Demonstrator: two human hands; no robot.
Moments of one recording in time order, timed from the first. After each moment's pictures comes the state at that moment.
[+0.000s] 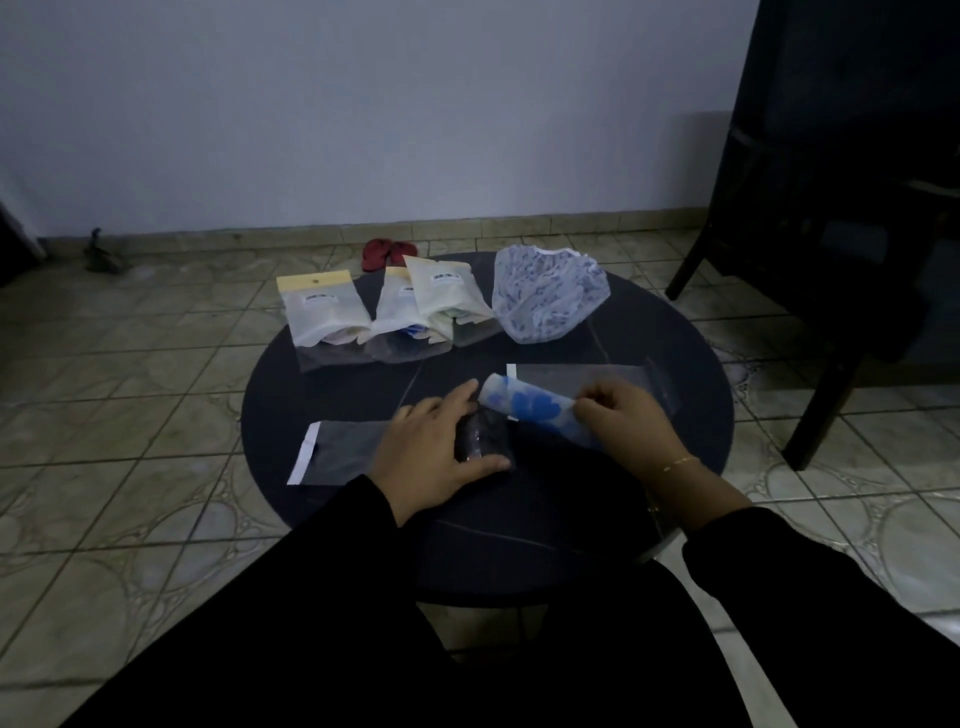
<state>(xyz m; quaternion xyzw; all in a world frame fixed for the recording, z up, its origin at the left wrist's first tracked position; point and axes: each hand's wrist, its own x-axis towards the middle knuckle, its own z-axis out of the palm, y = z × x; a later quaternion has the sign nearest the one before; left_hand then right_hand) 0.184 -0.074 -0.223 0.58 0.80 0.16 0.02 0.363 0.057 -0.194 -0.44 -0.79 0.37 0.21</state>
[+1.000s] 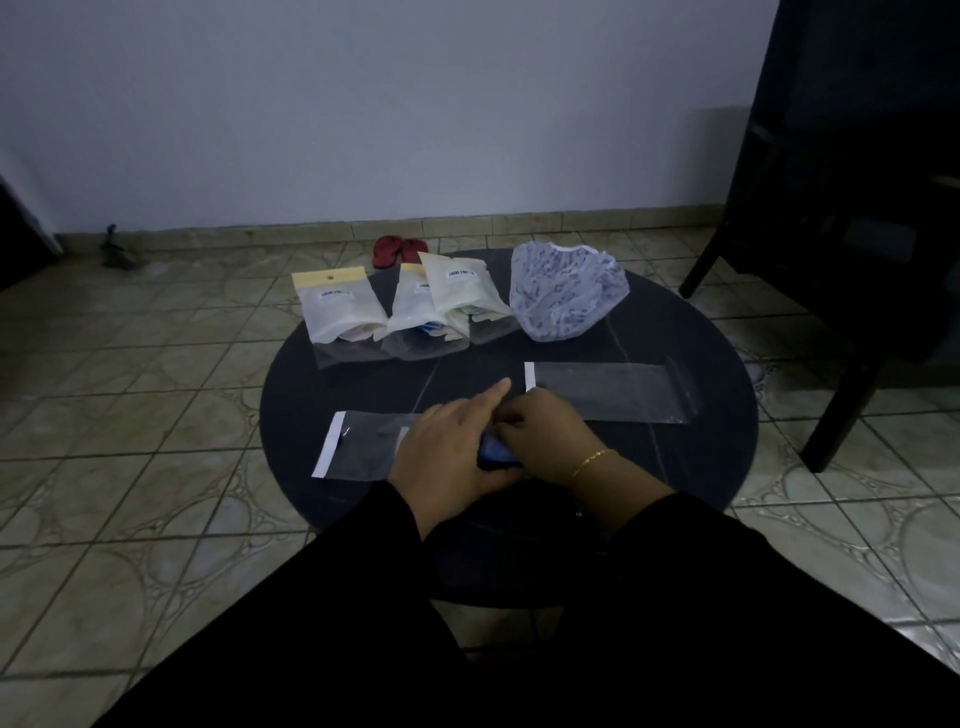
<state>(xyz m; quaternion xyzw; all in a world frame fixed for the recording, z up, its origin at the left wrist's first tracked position) 0.186 -0.081 -0.233 0.62 0.74 0.26 -0.04 0.294 0.013 -0.192 -0.31 -0.91 0.28 0.06</state>
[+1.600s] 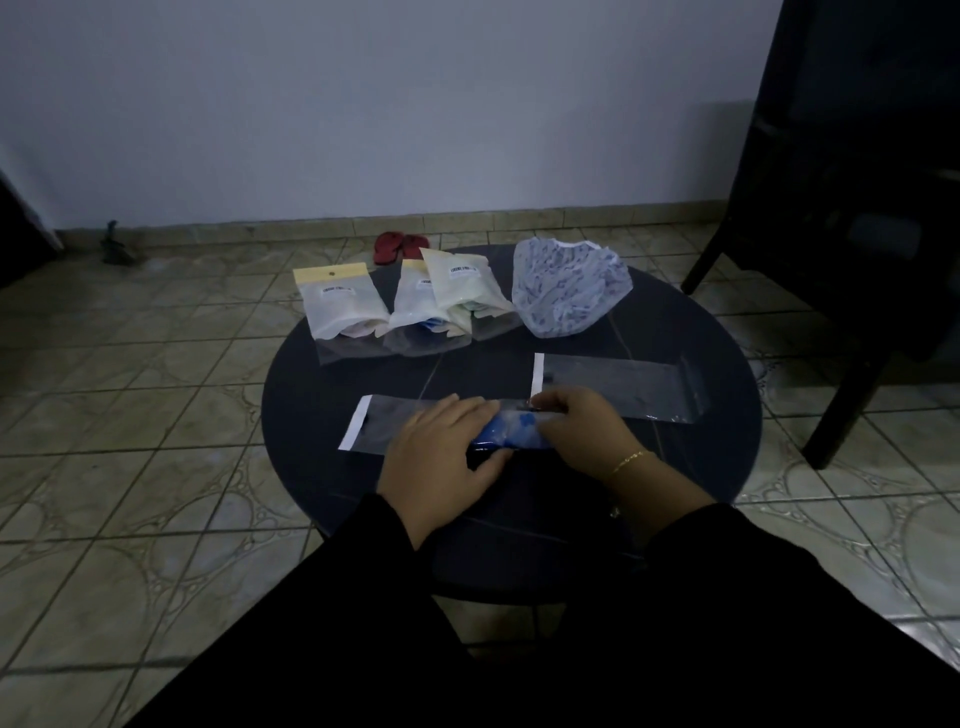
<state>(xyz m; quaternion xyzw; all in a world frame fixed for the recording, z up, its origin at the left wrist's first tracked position) 0.186 -0.091 -0.243 0.57 0.78 0.23 -0.10 0.317 0.026 -0.195 -0.40 -0.80 0.43 0.13</state>
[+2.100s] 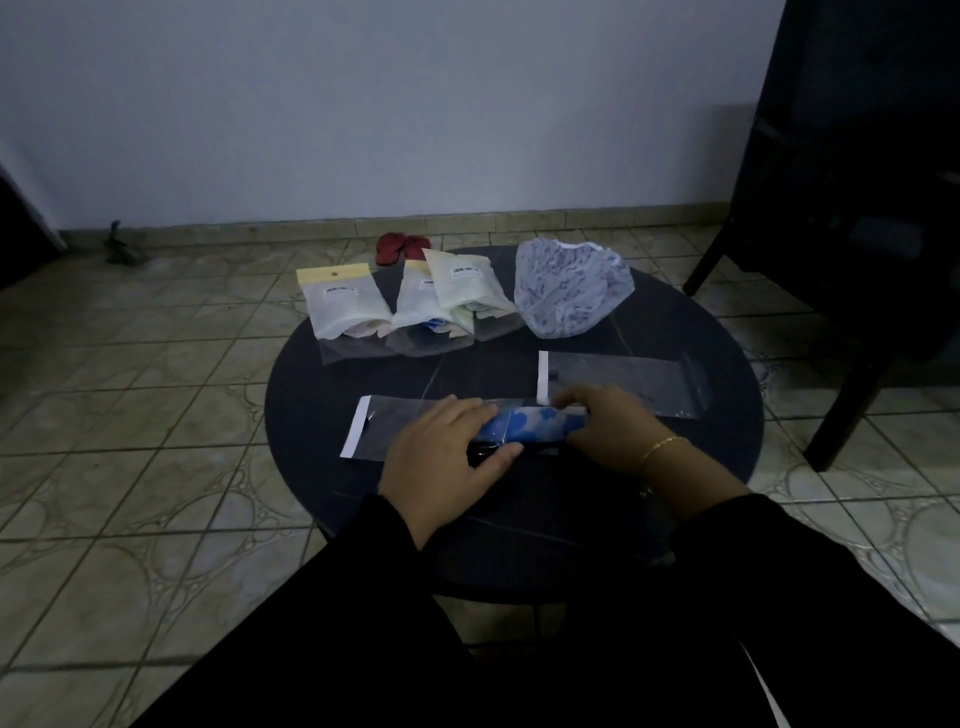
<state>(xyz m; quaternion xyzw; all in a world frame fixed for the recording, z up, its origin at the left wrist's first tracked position) 0.188 -0.094 -0.239 0.56 0.79 0.26 -0.08 0.333 0.047 -0.187 -0.39 -0.88 0.26 0.02</state>
